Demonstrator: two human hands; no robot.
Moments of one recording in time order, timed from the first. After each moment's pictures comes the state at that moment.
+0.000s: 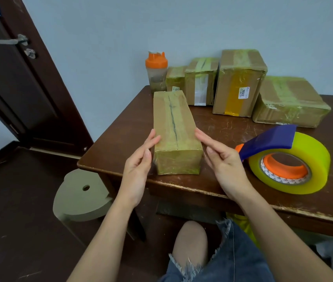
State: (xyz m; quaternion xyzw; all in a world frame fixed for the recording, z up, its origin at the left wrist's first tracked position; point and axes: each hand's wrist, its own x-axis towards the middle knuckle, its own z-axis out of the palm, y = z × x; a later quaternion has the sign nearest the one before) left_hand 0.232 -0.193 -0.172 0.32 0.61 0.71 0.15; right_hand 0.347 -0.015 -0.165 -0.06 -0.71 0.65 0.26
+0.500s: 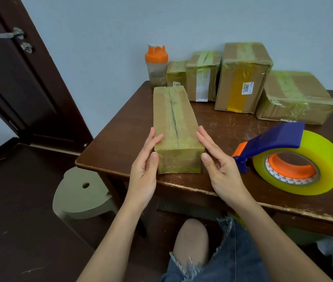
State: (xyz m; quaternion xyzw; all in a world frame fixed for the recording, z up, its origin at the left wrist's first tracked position) left_hand 0.241 -0.181 -0.181 0.33 0.66 0.67 0.06; right_hand 0.347 -0.025 -0.176 -0.03 -0.77 0.57 0.27
